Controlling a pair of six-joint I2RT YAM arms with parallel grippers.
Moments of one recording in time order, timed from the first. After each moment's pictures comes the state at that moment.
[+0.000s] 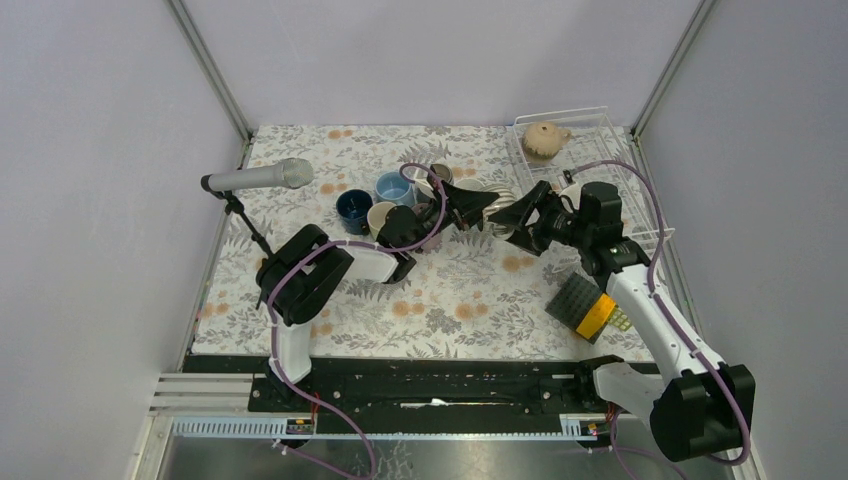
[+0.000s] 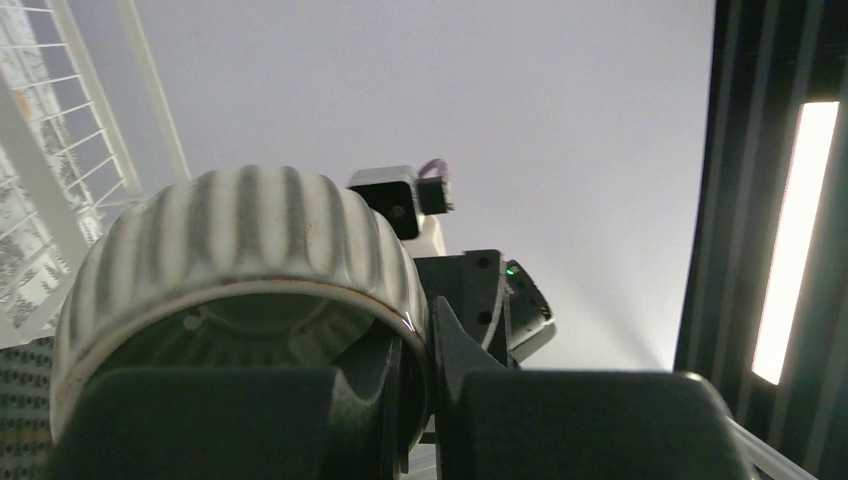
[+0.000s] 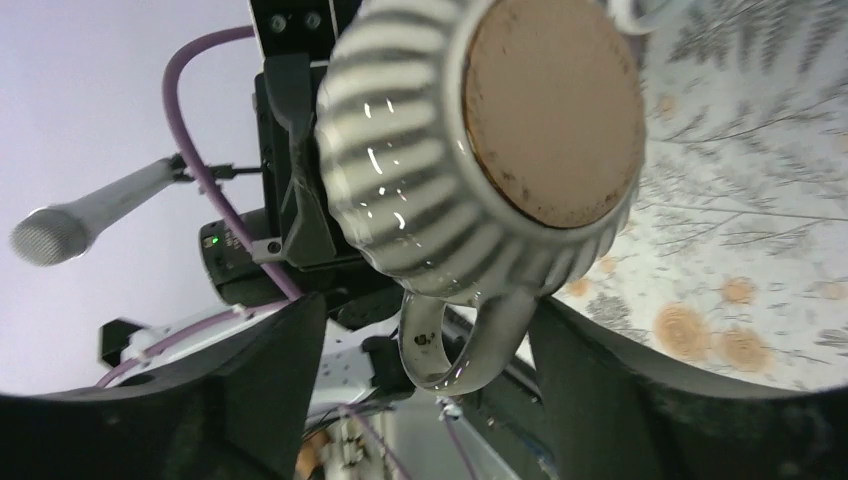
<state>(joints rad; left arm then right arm) -0.74 1.93 0.96 1.34 0.27 -1.74 0.20 1.09 0.79 -0.14 -0.68 1.06</state>
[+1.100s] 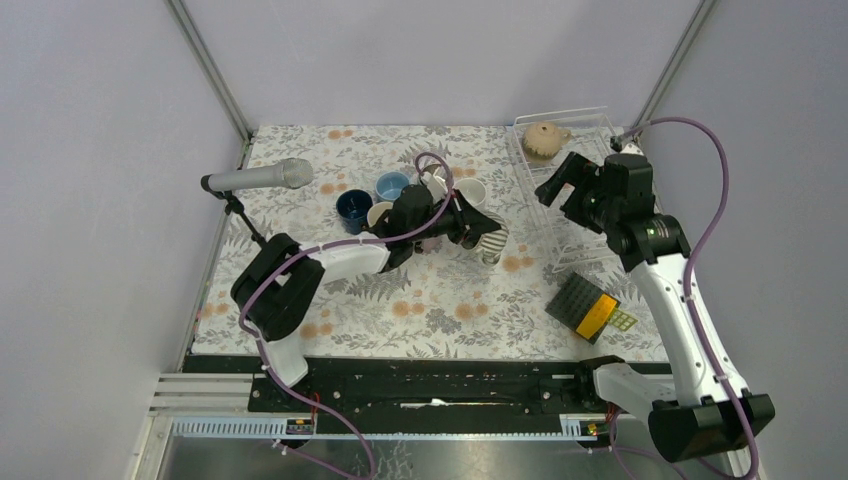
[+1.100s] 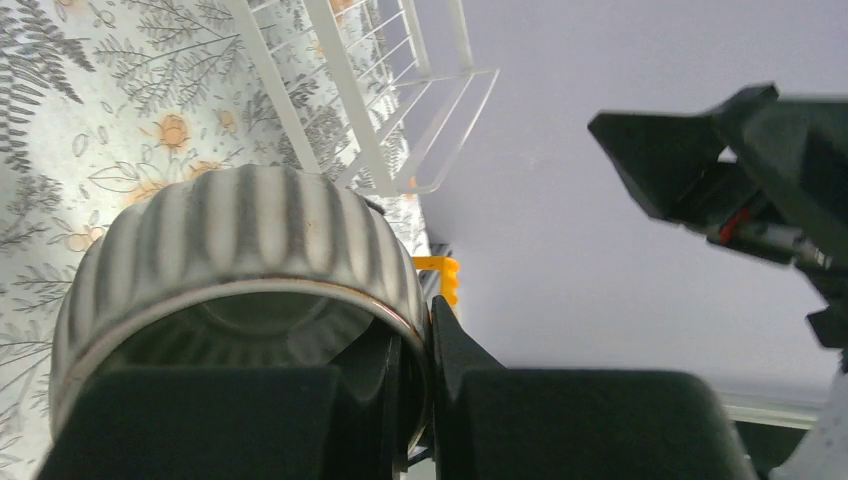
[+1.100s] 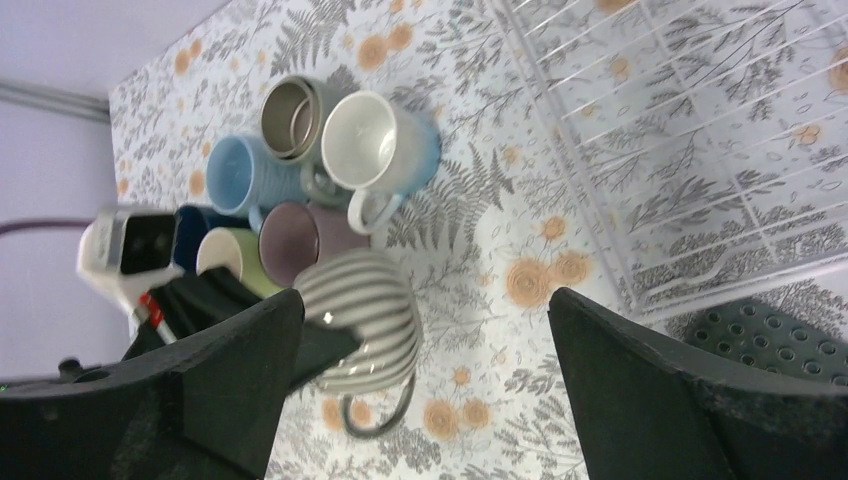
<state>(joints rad) -0.74 1.77 1.06 0.50 0.45 -1.21 0.15 1.10 1.22 -0.69 -0.03 0.62</state>
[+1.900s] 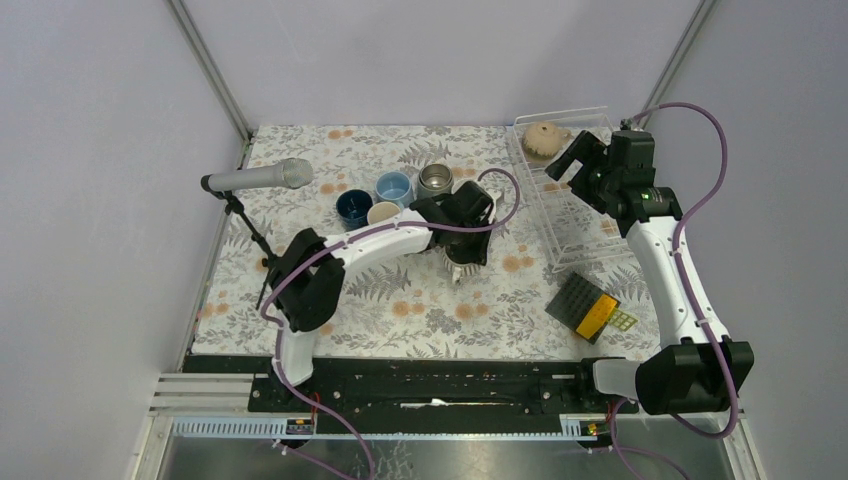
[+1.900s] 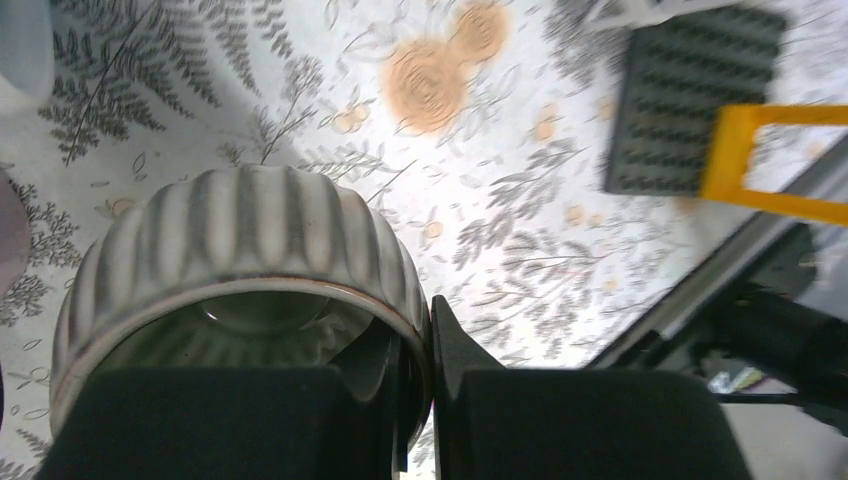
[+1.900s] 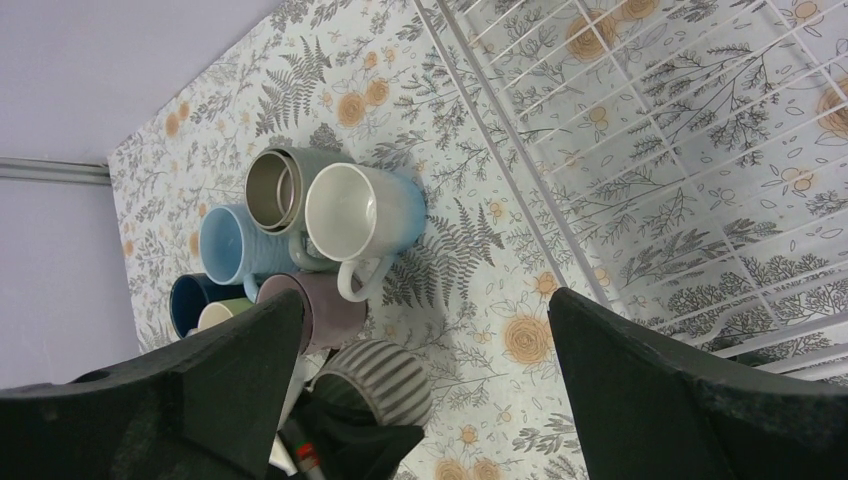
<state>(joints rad) -0.88 1.94 1.56 -0.53 0.16 -0.45 0.04 1.27 1.27 -0.60 -0.08 0.64</state>
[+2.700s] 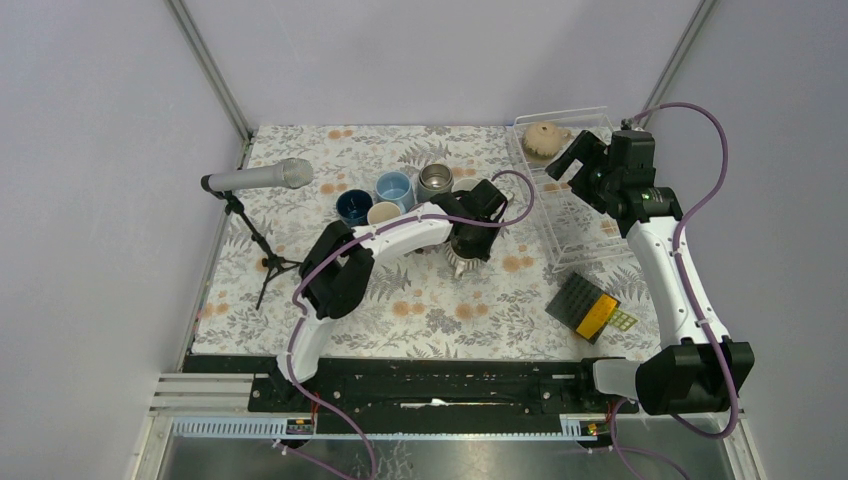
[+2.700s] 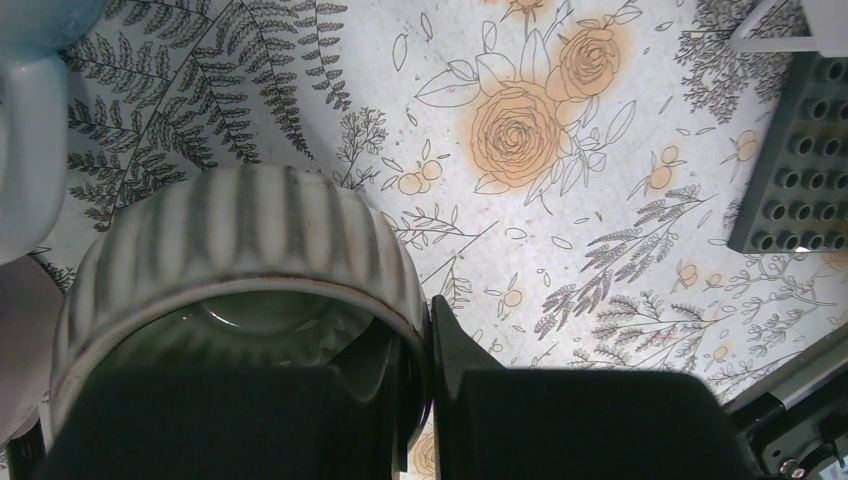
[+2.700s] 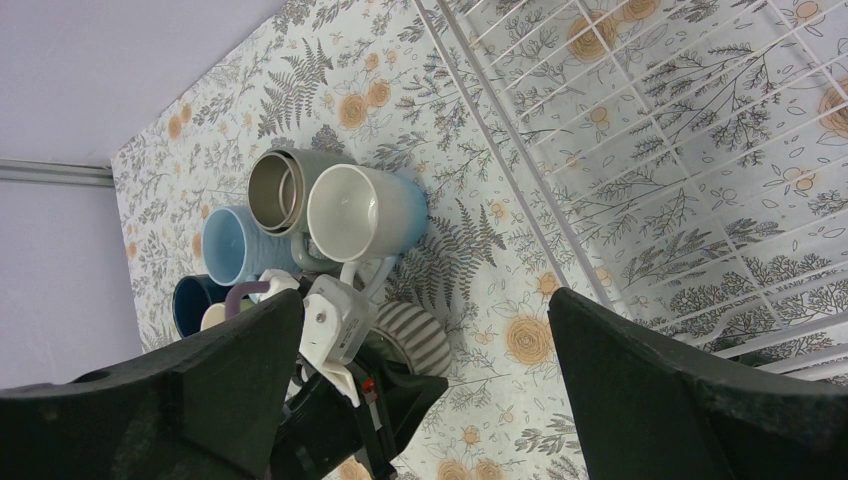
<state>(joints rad) -0.89 2.16 1.77 -0.64 0.08 -0.36 0.04 1.27 1.27 -0.59 -0.08 0.65</state>
